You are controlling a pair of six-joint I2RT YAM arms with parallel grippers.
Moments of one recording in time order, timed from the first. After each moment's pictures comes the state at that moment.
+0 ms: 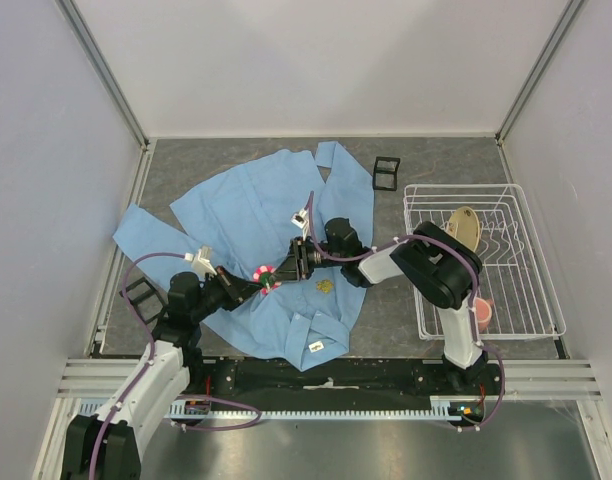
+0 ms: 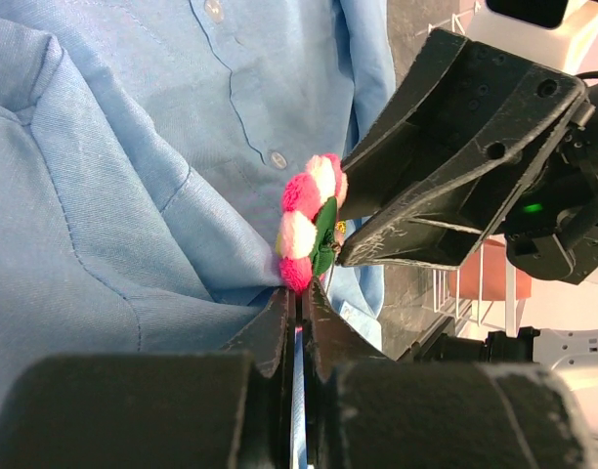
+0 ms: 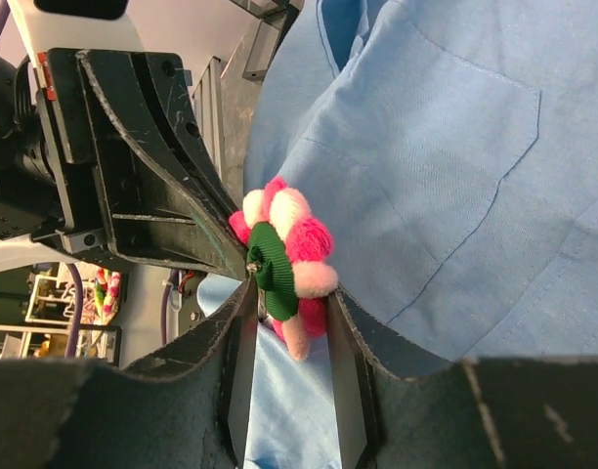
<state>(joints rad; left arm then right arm) -0.19 0.62 0.05 0.18 0.48 -0.90 0.77 2.03 0.91 0.86 -0.78 0.75</state>
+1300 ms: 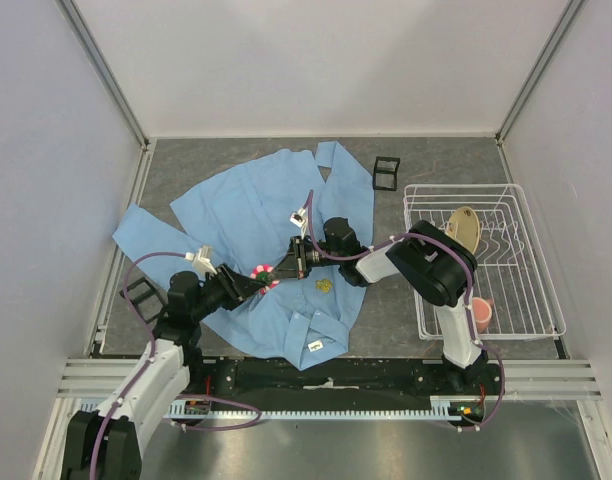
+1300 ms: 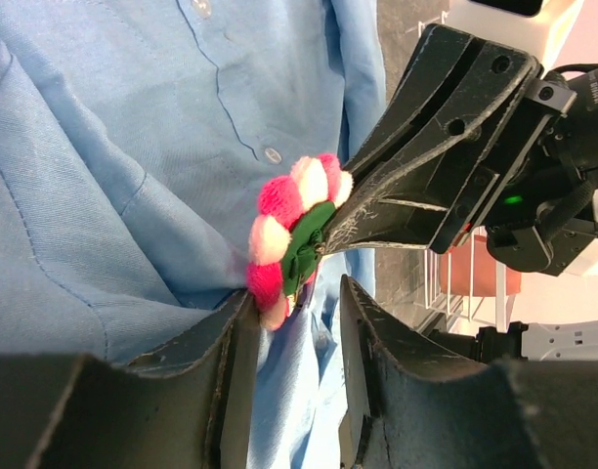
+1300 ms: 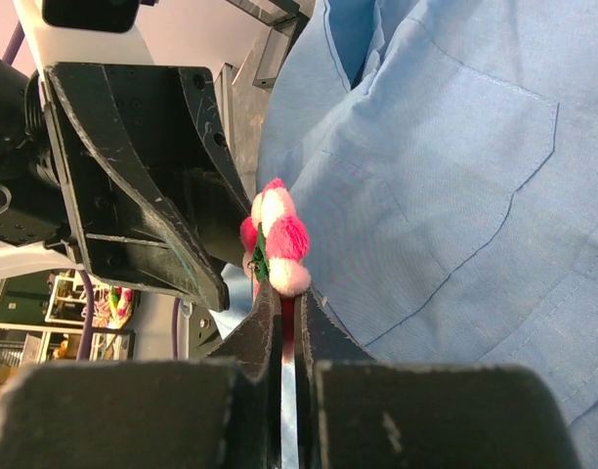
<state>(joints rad) -0.18 0.64 0.05 0.20 0.51 -0.91 0.77 2.08 0.94 0.91 -0.80 0.80</state>
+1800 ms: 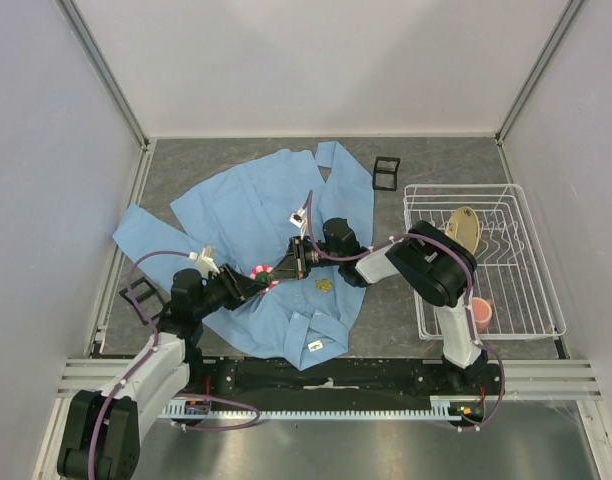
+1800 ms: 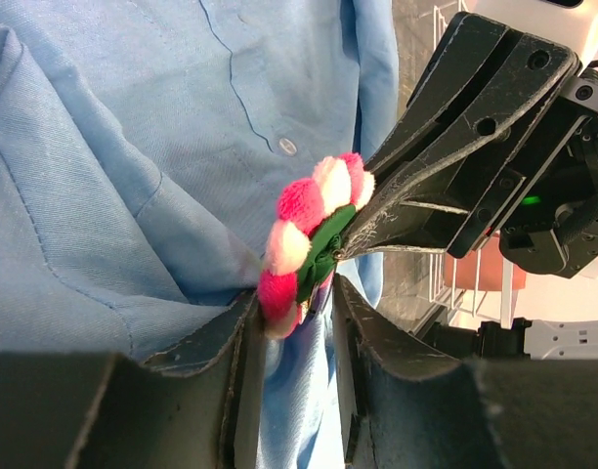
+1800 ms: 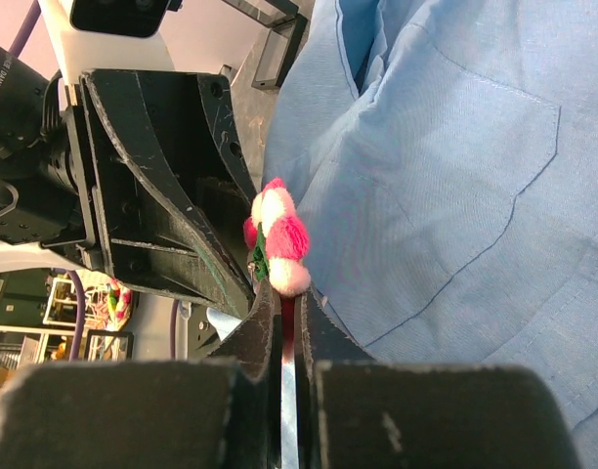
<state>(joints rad) -0.19 0.77 0.05 0.29 0.53 -0.91 0.77 2.08 0.94 0.91 -0.79 0.80</state>
